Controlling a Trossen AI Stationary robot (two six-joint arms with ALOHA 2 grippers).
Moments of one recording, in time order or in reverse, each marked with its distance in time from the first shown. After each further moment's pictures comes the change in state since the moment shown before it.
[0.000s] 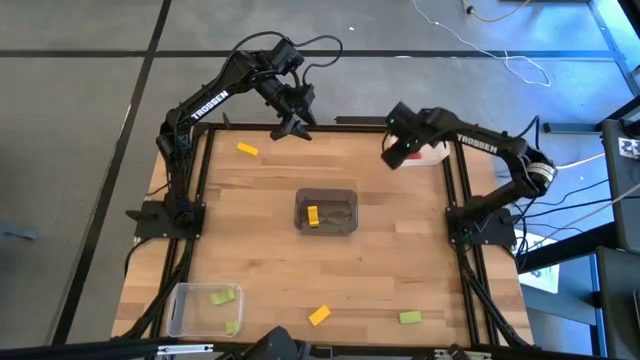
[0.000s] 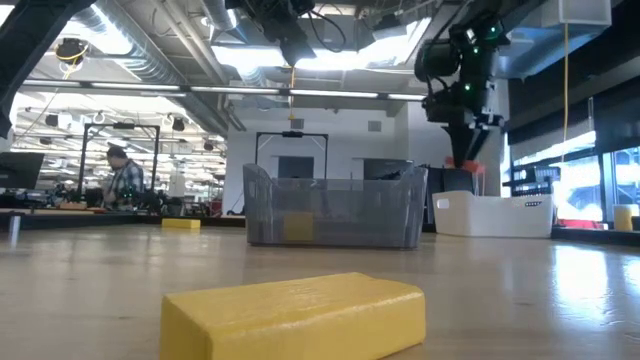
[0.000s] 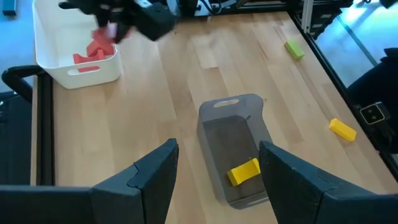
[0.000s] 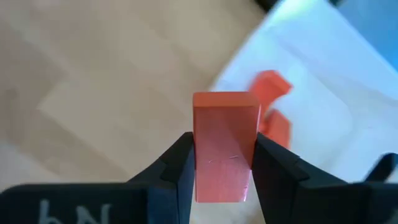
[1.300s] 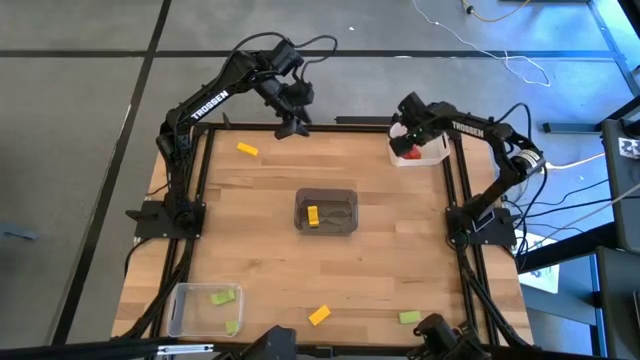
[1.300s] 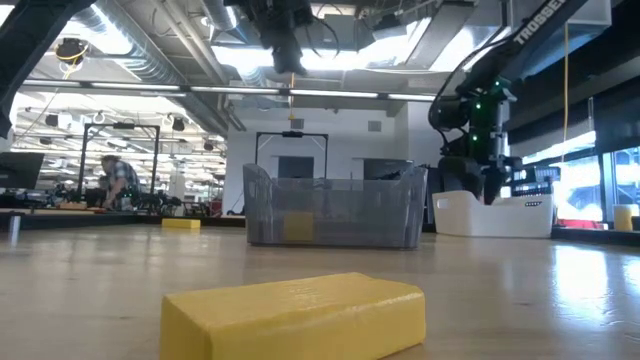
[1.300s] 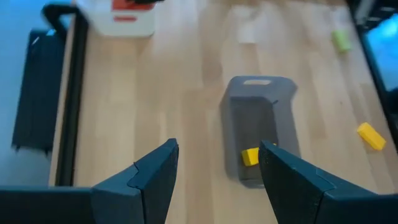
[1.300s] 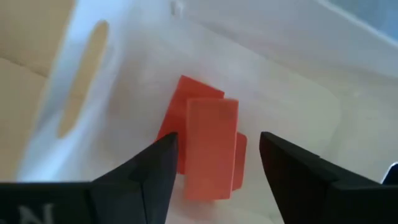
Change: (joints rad) left arm 0.001 0.000 0.000 -0.027 -0.178 -0.144; right arm -0.305 0.149 -0.117 0.229 -0.042 -0.042
